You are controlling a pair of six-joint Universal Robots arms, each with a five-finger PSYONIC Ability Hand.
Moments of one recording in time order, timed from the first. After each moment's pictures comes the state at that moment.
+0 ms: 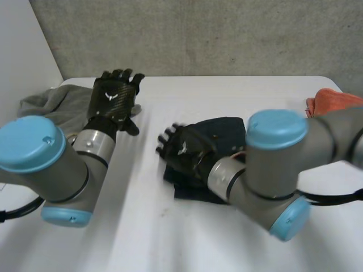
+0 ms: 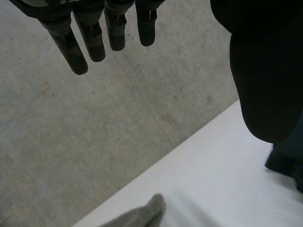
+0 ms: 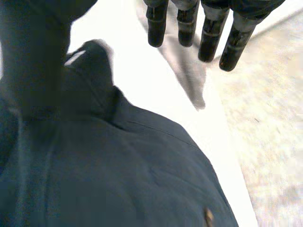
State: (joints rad) left arm 4.21 -1.94 -1.64 3.71 -1.63 3.41; right arm 2.25 -0.96 1.31 -0.05 1.23 2.30; left_hand 0.20 0.20 0.21 0.20 0.05; right_hand 0.21 0.23 0.23 0.24 0.09
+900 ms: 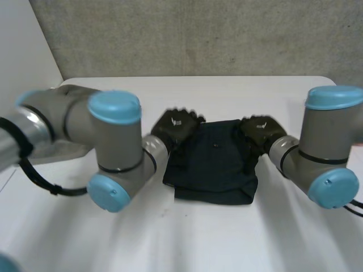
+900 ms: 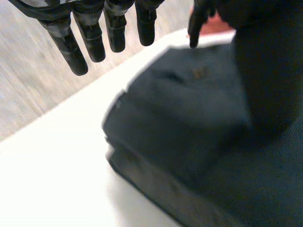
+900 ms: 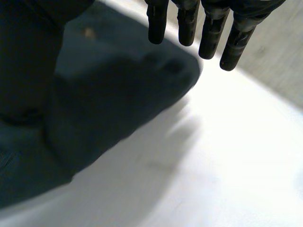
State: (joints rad) left arm 4.05 -2.32 -1.04 3.10 -1.48 3.38; right arm 1.96 -0.95 1.29 0.08 1.45 2.80; left_hand 0.20 0.22 0.22 0.22 0.05; right_hand 0.17 0.22 0.20 0.23 0.06
